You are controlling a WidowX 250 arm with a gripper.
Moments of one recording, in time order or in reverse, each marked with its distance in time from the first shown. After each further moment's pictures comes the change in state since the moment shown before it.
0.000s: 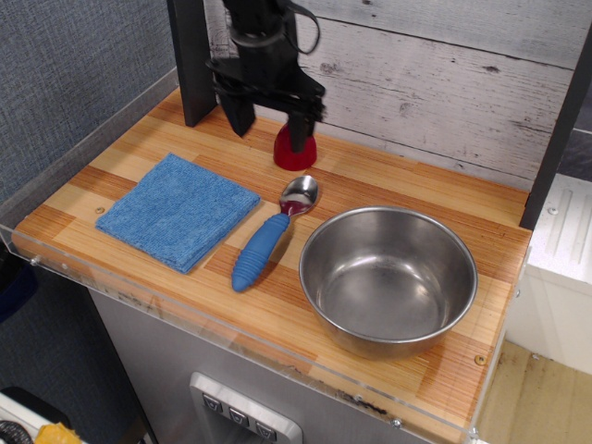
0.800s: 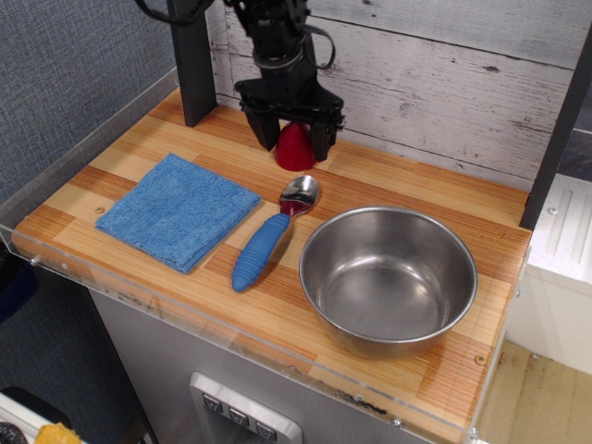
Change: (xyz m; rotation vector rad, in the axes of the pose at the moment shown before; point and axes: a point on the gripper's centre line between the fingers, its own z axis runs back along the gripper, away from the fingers) arm 0.019 -0.001 -0.036 -0.076 -0.026 0.043
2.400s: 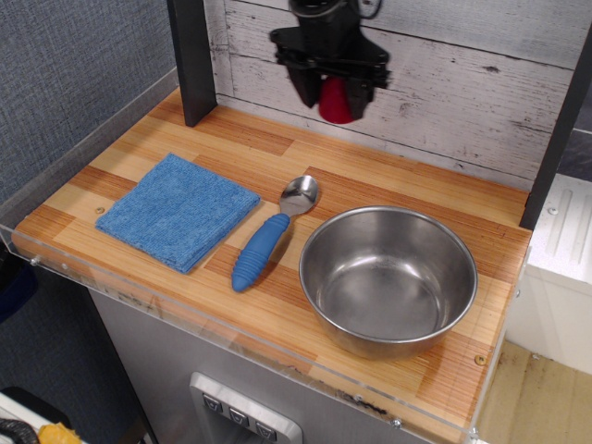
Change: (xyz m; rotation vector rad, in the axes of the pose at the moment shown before) arm 0.018 -0.053 0.053 -0.019 -0.101 -0.109
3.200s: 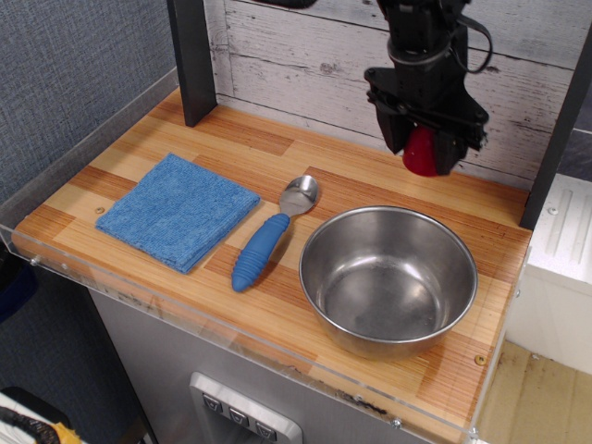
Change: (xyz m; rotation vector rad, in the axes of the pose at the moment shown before) arm -0.018 -0.083 -0.009 -0.083 0.043 -0.230
